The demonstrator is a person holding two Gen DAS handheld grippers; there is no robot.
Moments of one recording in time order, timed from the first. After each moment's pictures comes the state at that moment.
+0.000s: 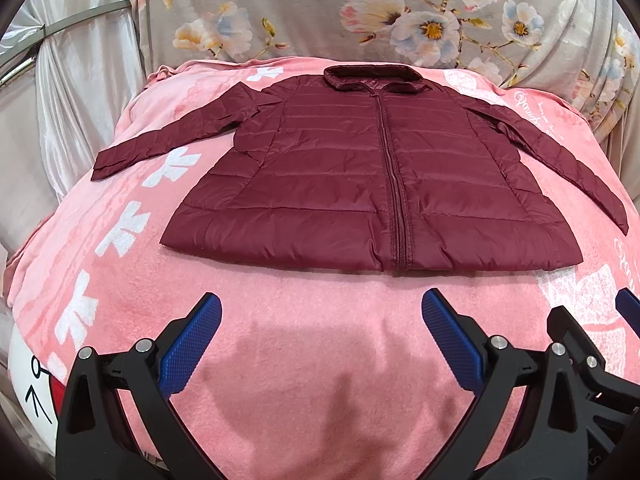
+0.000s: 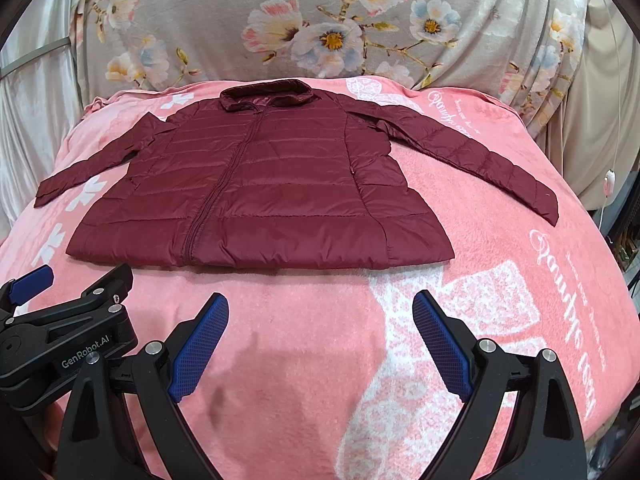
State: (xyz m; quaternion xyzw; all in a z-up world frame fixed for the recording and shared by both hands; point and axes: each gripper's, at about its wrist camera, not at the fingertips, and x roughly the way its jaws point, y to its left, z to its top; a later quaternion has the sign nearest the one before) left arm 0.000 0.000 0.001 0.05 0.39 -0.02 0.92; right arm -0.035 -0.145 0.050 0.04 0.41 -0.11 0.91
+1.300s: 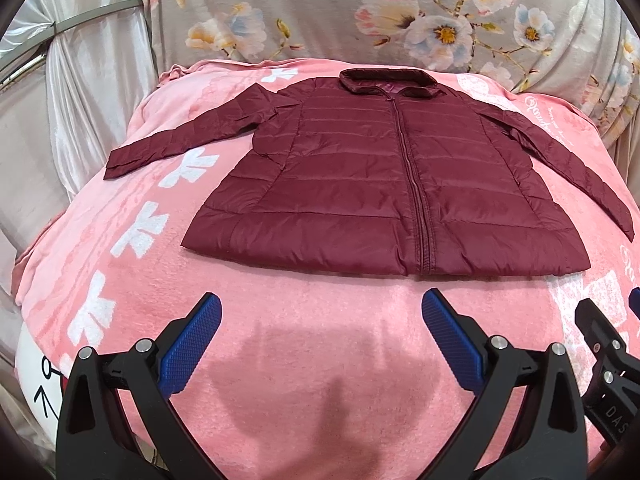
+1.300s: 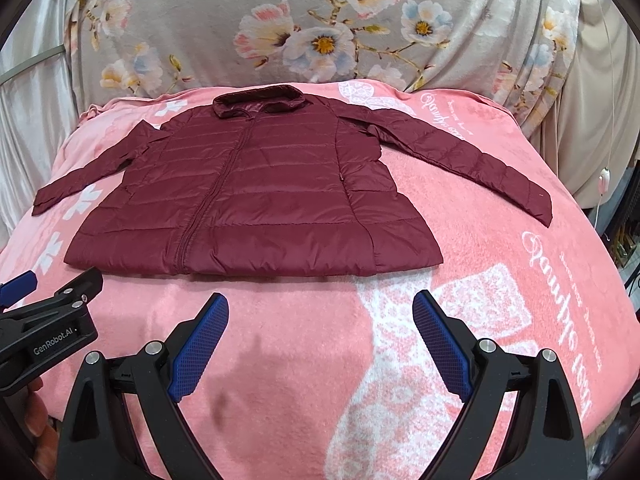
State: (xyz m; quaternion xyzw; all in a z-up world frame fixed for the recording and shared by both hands) left arm 0.001 0.027 0.009 0.05 0.39 0.00 0.92; right arm -0.038 -0.159 0.056 0.04 0.40 -0.12 0.91
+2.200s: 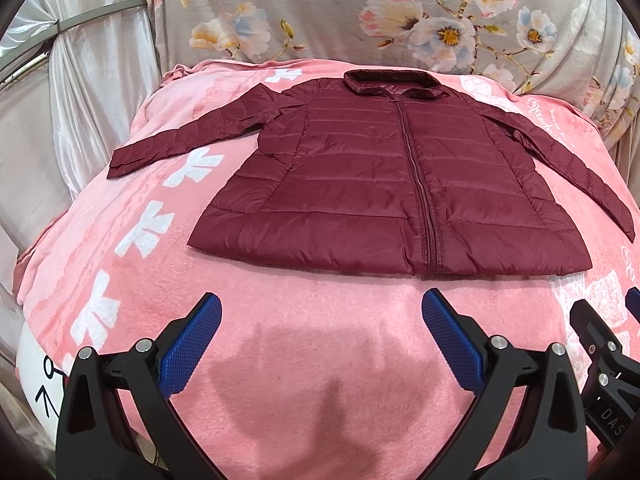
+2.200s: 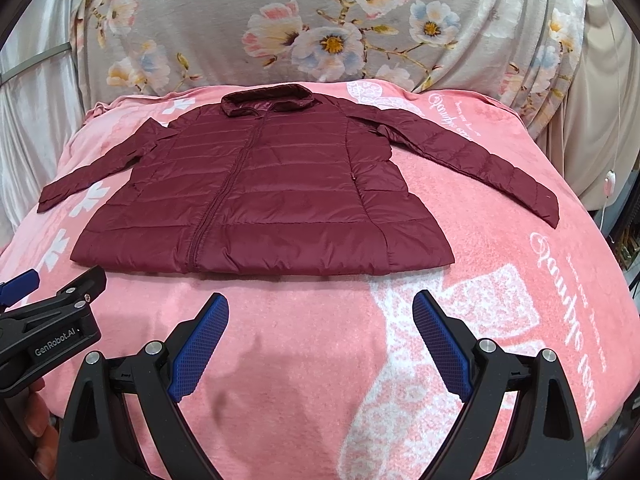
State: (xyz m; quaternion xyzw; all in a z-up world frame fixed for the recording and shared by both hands) left arm -0.001 0.036 0.010 0.04 0.39 0.00 0.92; right arm -0.036 -0.147 0.053 0.04 0.40 -0.11 0.91
